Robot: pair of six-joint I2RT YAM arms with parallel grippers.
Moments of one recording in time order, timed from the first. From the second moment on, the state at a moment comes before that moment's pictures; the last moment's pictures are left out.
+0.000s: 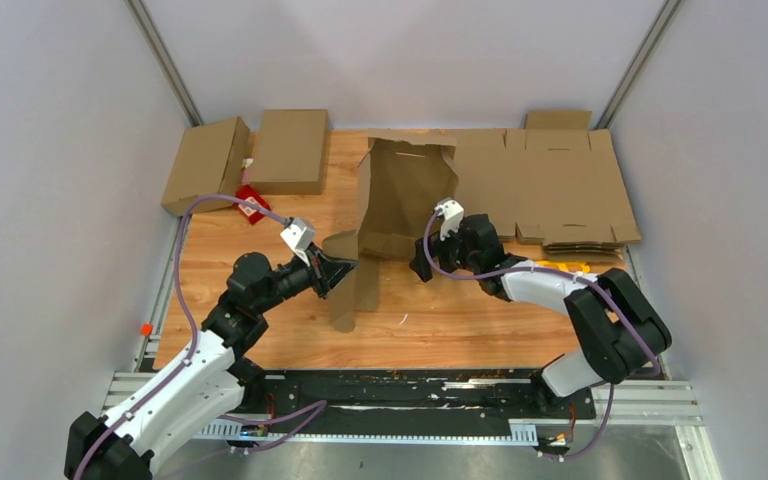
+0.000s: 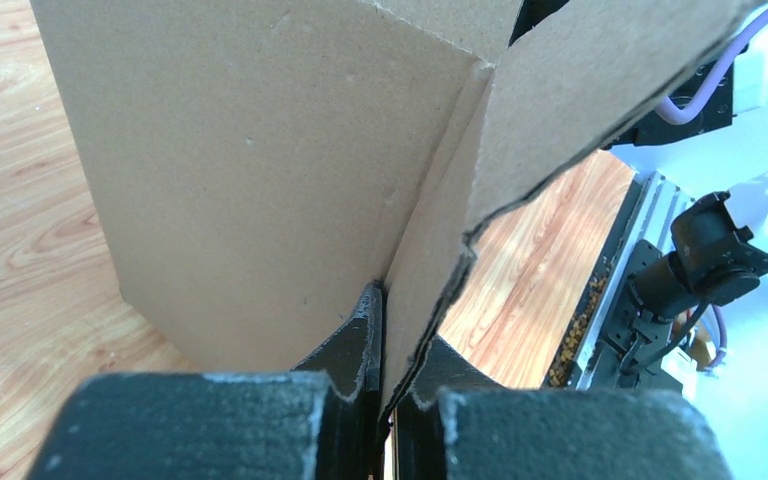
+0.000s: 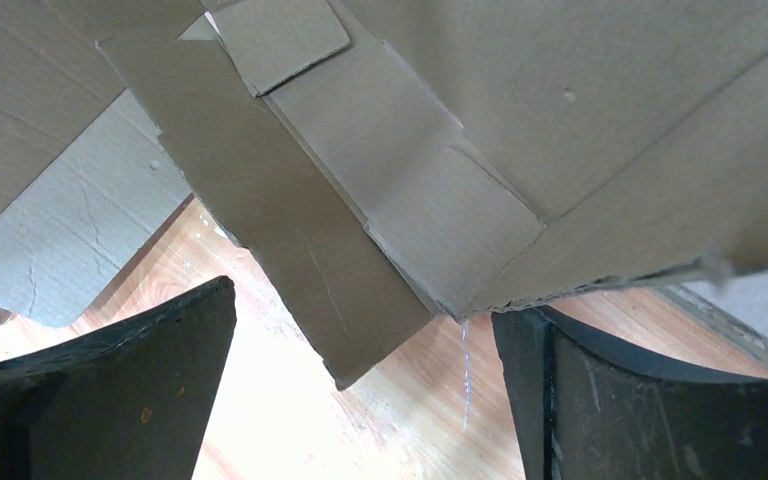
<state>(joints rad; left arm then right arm) -0.55 0.69 0.40 0.23 0.41 -0.33 0.55 1.49 0.63 0.31 -0.23 0.11</state>
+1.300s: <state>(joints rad) -0.55 0.74 0.40 0.29 0.40 -0.35 0.65 1.71 0.78 0.39 0.23 0.30</state>
